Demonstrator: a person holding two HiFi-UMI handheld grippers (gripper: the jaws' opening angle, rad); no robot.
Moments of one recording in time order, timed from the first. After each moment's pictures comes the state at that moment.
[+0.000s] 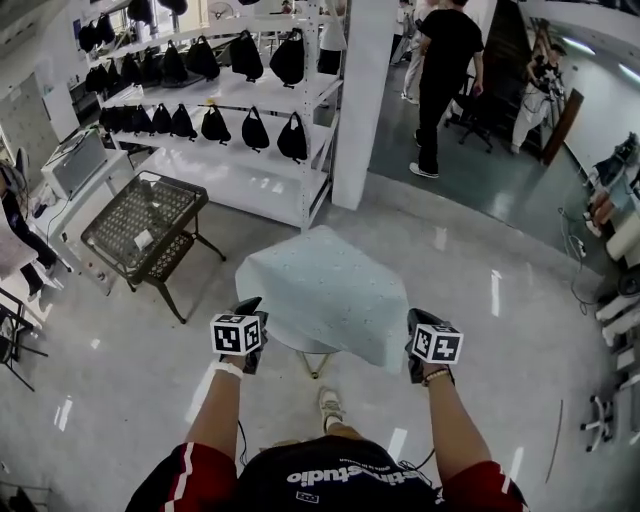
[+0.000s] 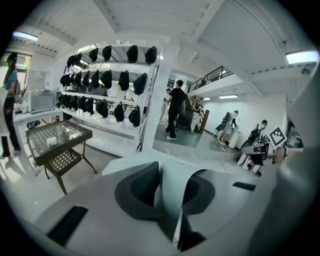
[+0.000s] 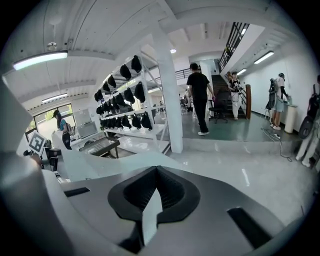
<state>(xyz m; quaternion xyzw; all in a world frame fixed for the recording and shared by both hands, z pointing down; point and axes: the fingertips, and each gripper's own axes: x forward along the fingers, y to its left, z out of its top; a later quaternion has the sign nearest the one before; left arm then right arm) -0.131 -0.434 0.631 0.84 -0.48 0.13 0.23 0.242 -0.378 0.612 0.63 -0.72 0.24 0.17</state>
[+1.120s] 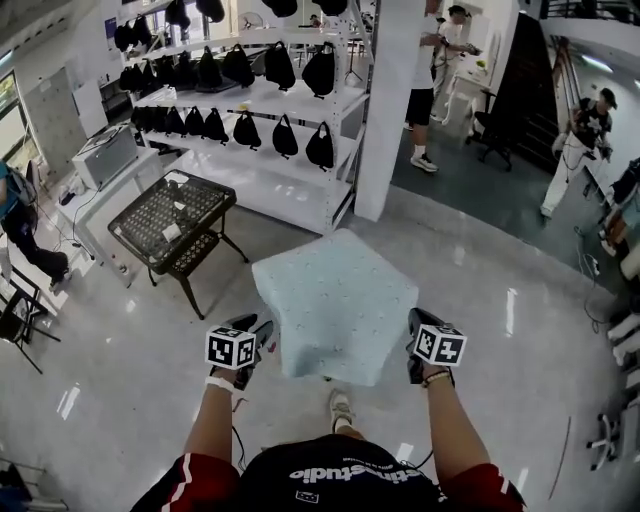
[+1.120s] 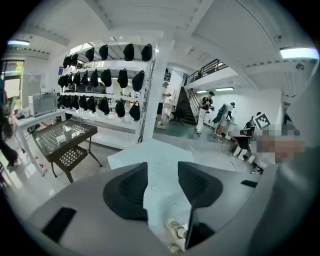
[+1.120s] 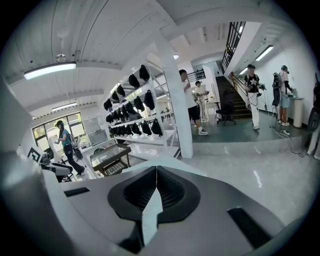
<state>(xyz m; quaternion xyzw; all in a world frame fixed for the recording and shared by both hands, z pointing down) -0.188 -0.330 0.631 0.84 -0.46 0.18 0.23 0.184 -0.347 0.588 0.60 -0.76 0.23 0.12</state>
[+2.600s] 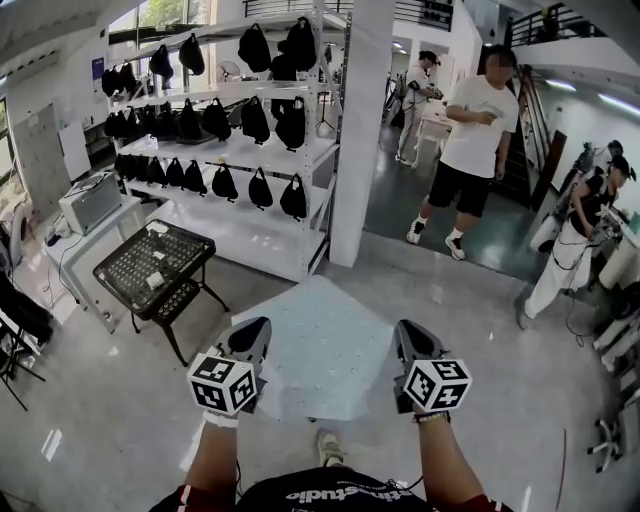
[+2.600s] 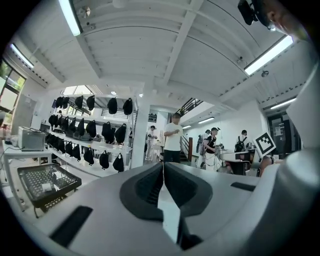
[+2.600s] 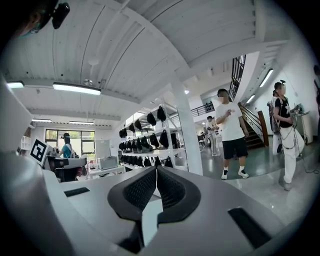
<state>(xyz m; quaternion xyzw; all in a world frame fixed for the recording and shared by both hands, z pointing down) -0.116 -0.298 0.398 0.89 -0.46 -0.01 0.06 0.153 -0.283 0.395 0.59 -0.80 0.08 0.00</state>
